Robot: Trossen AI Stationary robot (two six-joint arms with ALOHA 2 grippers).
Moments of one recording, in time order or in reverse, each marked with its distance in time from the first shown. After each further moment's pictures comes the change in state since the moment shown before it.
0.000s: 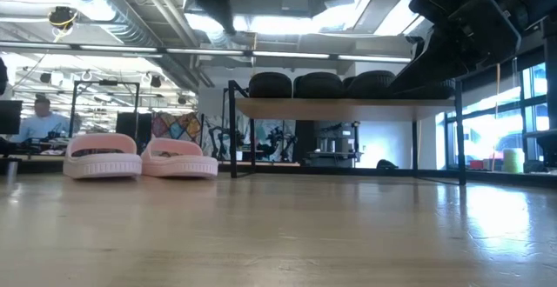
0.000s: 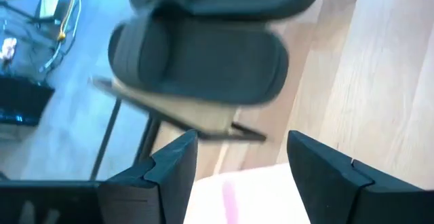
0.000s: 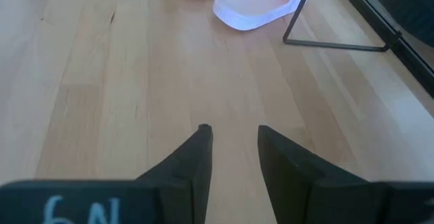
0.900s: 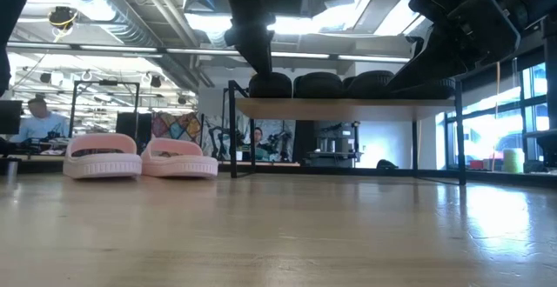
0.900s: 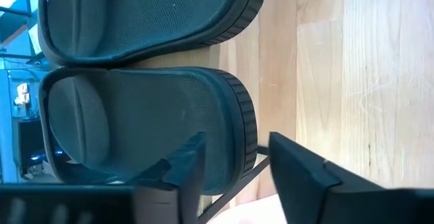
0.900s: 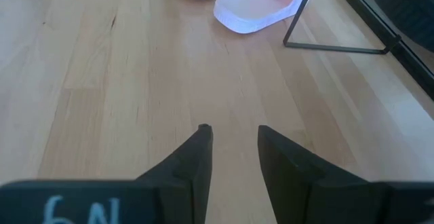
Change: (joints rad) left arm 0.039 0.340 0.167 0.021 0.005 0.303; right arm 0.000 0.000 0.000 0.011 0.000 -0.003
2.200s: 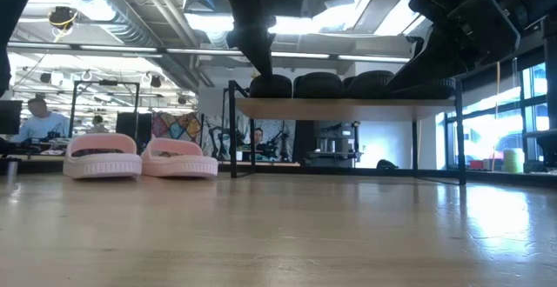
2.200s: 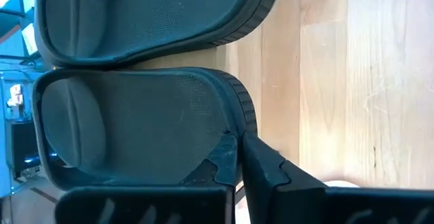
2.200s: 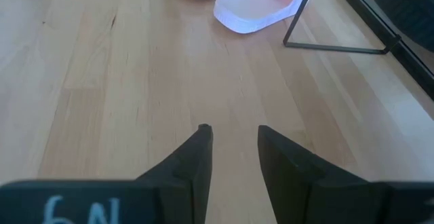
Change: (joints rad) left arm 0.023 0.001 0.000 0.015 0.028 0.028; right arm 0.000 0.000 0.000 0.000 0.000 0.000
